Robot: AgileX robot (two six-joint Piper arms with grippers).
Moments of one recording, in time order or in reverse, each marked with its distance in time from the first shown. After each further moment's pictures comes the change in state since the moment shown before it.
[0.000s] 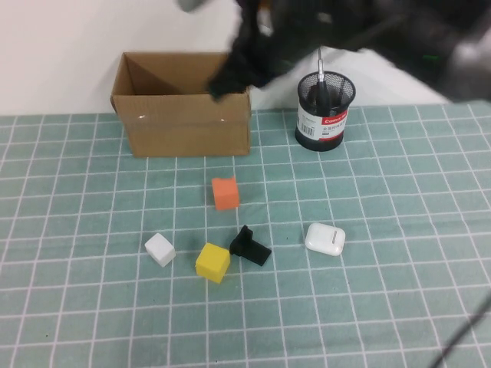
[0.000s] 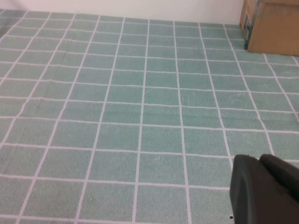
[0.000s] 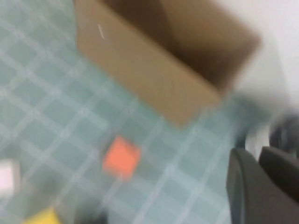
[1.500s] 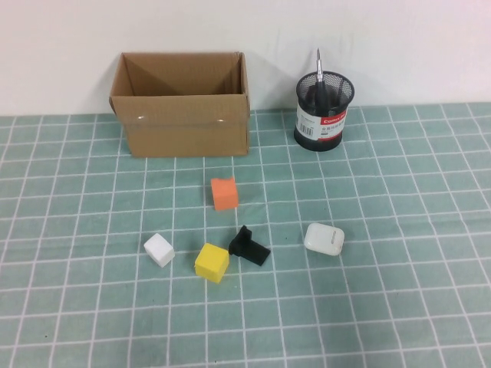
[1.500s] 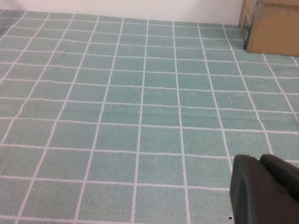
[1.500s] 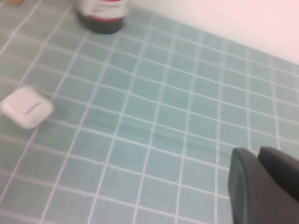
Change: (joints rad) right arm -0.610 -1.234 1.504 0.290 -0.560 -0.312; left arm 0.000 0.000 0.000 -0.002 0.000 0.000
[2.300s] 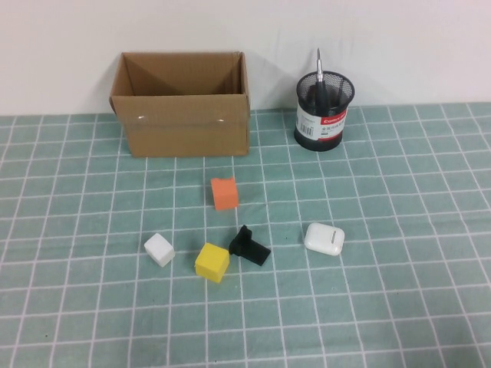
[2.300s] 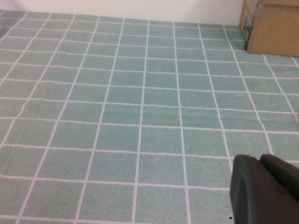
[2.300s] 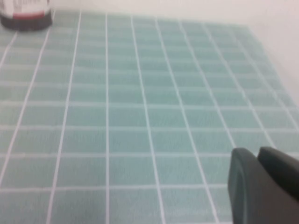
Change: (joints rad) right arm -0.240 -0.661 0.529 0.109 -0.065 0.033; left arm 0.001 -0.001 0.000 0.000 0.000 0.000
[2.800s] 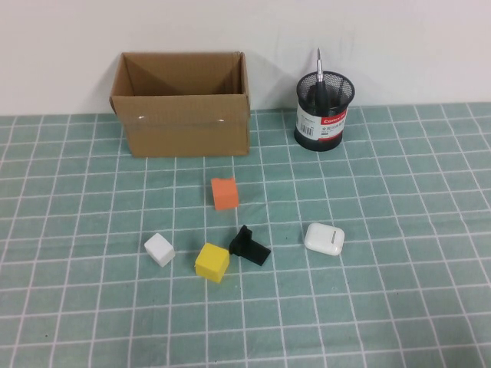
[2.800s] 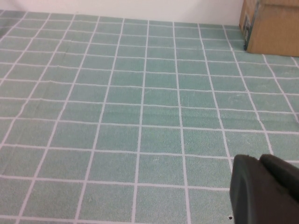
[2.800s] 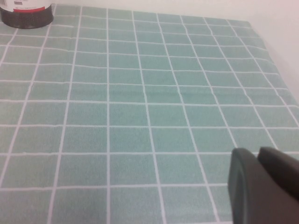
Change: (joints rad) right arm 0.000 0.000 0.002 0.000 0.007 0.004; left arm 0.000 0.000 0.000 0.000 0.000 0.000
